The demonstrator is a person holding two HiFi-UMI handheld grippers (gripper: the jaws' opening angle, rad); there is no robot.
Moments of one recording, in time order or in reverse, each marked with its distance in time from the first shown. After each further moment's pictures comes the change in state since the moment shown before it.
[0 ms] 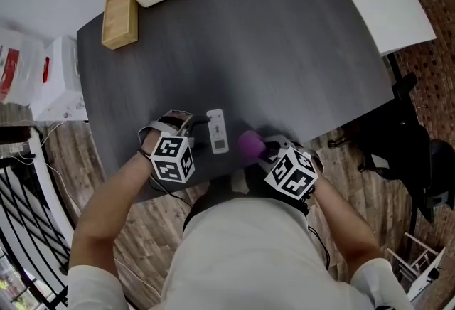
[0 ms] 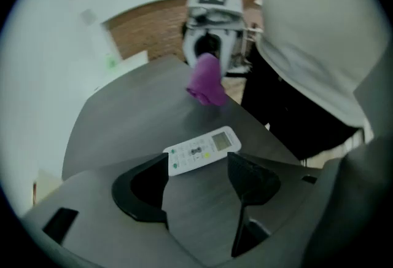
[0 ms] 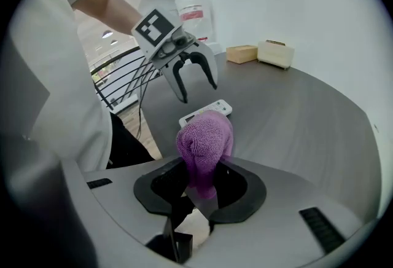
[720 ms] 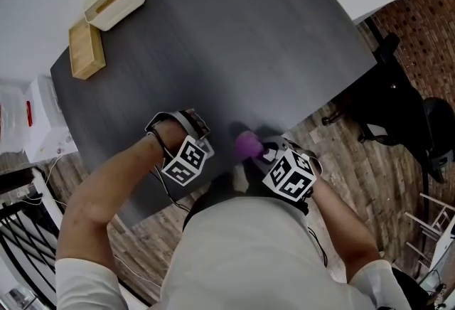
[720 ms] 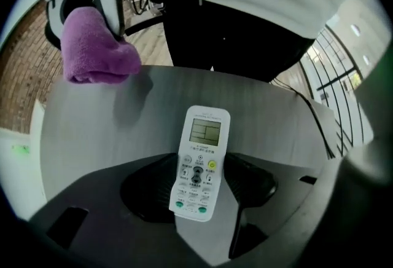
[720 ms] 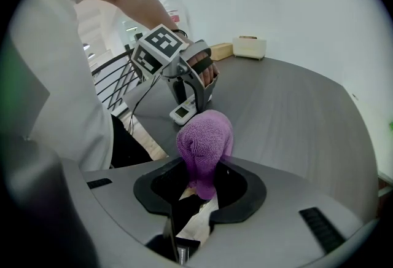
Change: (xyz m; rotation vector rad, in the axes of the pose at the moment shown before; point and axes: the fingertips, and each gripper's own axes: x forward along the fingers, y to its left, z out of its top) left arm 0.057 -0.031 -0.007 0.847 0.303 -0.380; right arm -0.022 0.000 -0.036 0.183 -0.021 -0.102
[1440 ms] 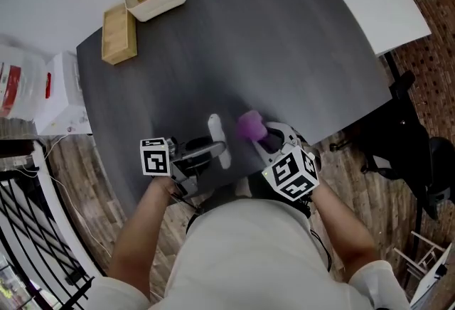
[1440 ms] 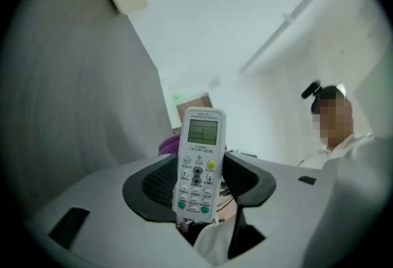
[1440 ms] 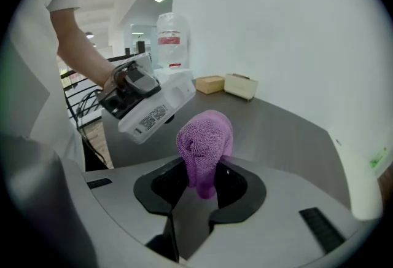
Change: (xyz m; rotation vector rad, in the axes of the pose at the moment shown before) left arm -0.162 0.043 -0.026 -1.816 -1.987 0.094; right arm -0.012 -0.045 0.108 -0.131 -0.216 -0.180
